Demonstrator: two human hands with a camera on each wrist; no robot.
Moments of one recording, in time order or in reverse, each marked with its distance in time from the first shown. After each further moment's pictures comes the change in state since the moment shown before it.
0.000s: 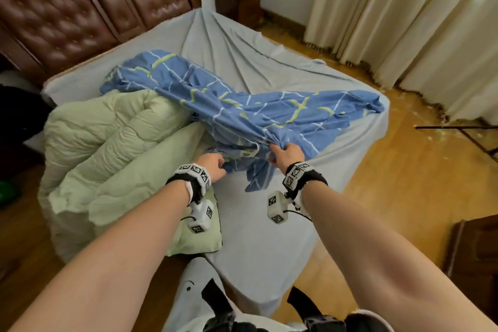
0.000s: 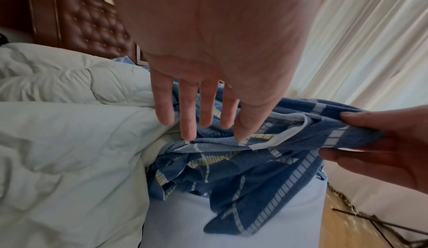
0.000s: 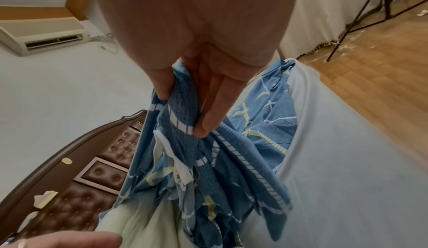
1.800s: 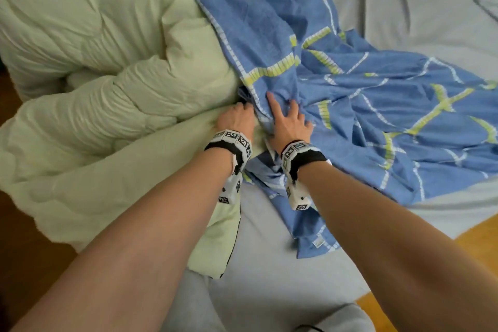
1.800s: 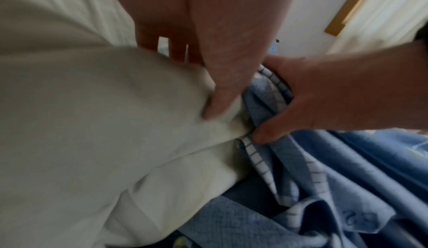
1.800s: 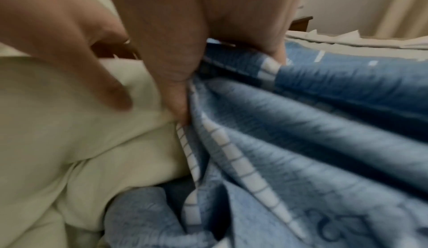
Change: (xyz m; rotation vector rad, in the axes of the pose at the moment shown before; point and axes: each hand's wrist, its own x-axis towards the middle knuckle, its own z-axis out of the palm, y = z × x) left_hand 0.387 -0.146 0.066 0.137 -0.012 -0.292; right_hand 0.327 -0.027 0.328 -1.031 -0.410 -0.435
